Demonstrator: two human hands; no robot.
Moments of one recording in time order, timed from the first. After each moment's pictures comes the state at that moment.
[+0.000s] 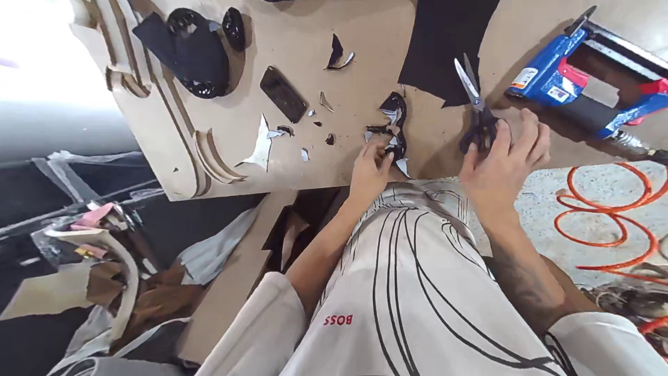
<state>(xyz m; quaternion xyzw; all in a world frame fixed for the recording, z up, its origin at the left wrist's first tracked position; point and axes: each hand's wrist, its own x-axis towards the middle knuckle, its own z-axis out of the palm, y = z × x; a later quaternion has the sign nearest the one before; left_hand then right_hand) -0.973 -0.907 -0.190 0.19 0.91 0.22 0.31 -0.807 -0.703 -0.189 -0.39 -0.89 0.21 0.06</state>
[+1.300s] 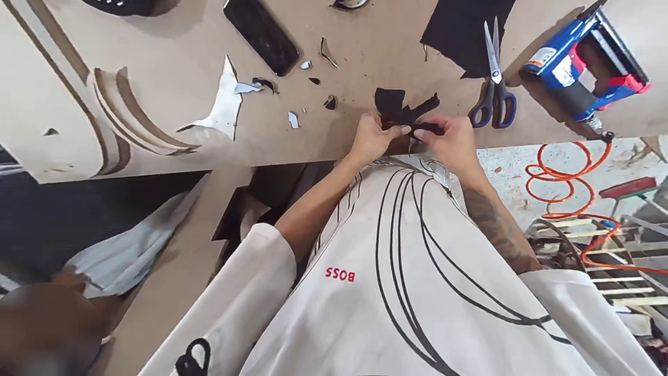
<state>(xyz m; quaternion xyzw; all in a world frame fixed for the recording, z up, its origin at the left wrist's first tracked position) -1.007 -0.932 -0.220 0.14 0.67 0.61 0.39 -0.858 -0.772 -0.170 -0.32 -0.75 0.57 -0.07</state>
